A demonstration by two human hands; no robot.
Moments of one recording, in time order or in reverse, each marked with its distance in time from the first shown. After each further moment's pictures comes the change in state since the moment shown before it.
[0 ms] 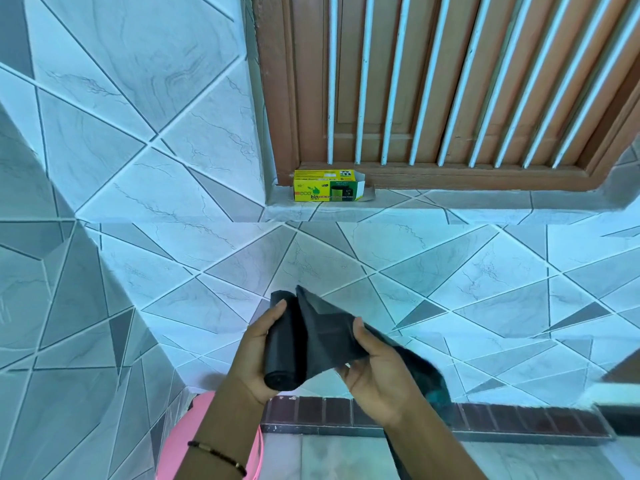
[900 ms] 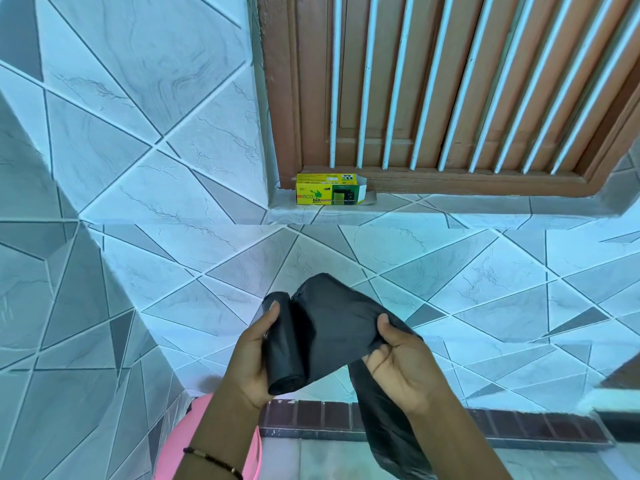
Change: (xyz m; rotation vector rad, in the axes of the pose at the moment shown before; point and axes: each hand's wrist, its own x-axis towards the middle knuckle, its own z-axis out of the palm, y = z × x) left_hand 0.001 0.002 -0.015 -0.045 -0.020 0.008; right_hand -0.002 -0.025 0.000 0.110 -0.029 -0.103
